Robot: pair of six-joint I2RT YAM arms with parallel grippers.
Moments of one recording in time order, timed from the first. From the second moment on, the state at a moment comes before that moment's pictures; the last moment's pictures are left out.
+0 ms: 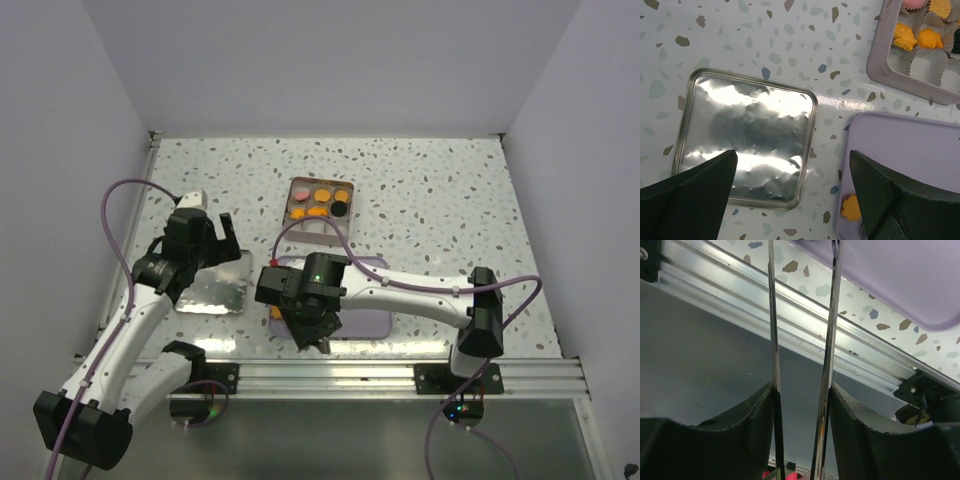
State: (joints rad) left arm -0.28 0.90 0.82 -0.66 -0.20 -0.43; right arm 1.34 1.78 1.72 -1.37 0.08 0.85
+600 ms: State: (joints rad) left arm -0.28 0.87 0.82 -0.66 -0.21 -0.43; right arm 1.38 1.79 1.68 -1.37 0.08 0.88
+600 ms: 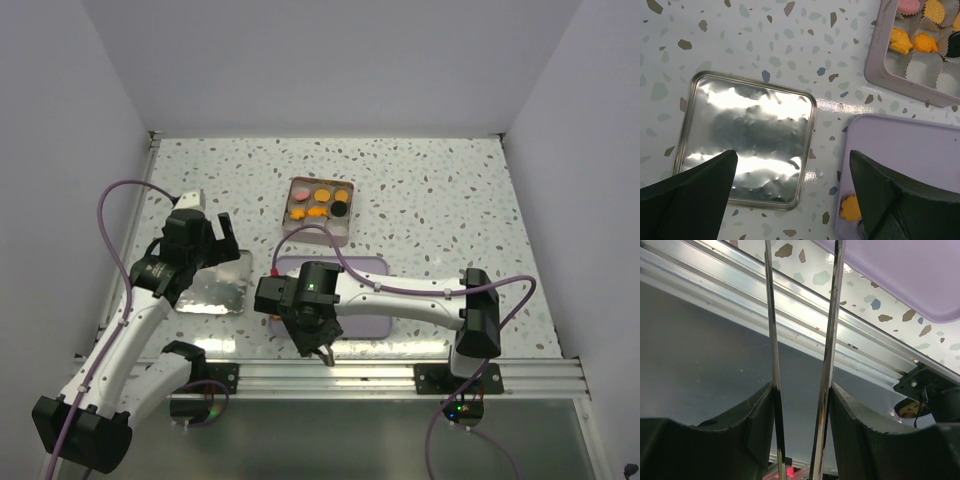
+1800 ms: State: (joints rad) left arm -0.28 0.84 0.82 -0.66 -0.20 -0.43; right arm 0.92 1.98 2.28 -1.37 0.17 0.61
